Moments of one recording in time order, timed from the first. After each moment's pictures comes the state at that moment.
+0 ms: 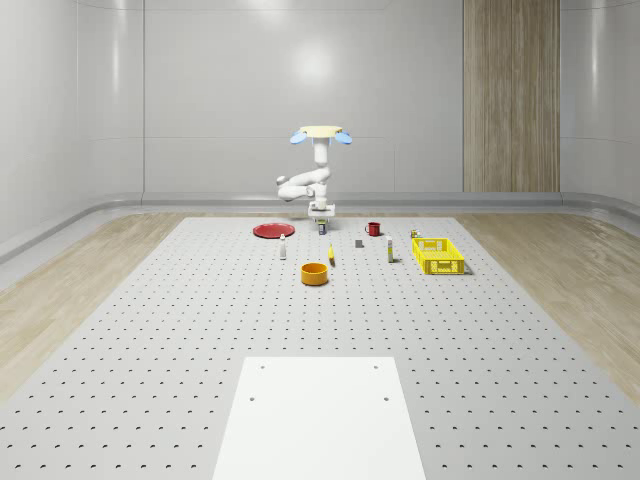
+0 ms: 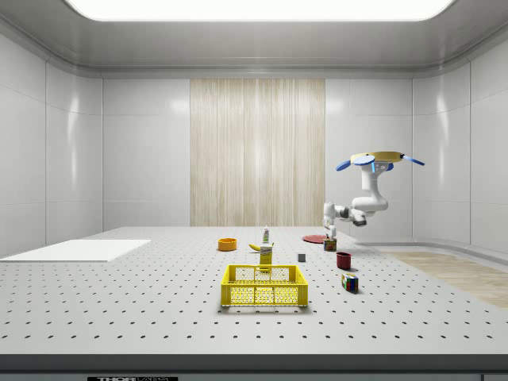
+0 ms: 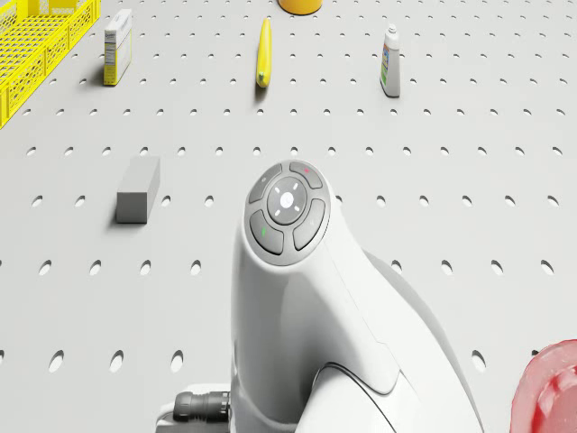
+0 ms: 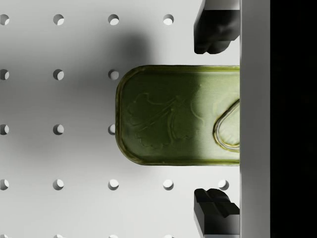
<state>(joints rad) -1.15 -1.25 1.28 -2.83 -1.94 1.36 1.63</state>
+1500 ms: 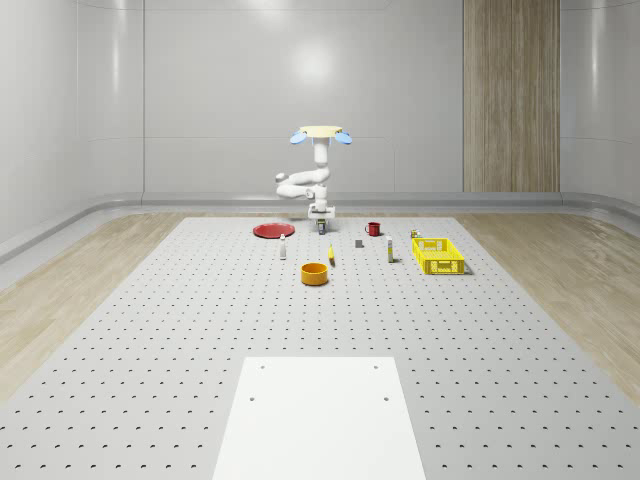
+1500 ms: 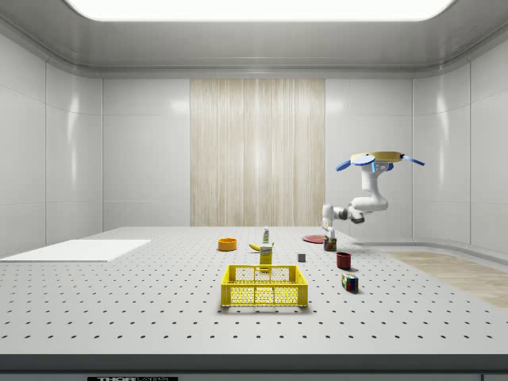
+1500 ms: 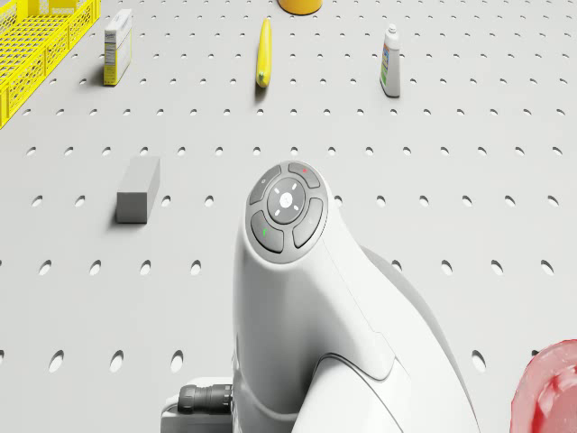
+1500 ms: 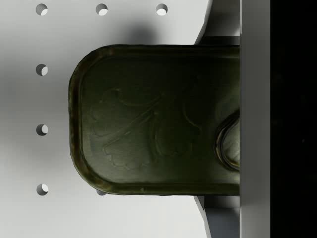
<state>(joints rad) -1.20 -1.34 1.30 -2.80 -1.91 1.44 1.66</state>
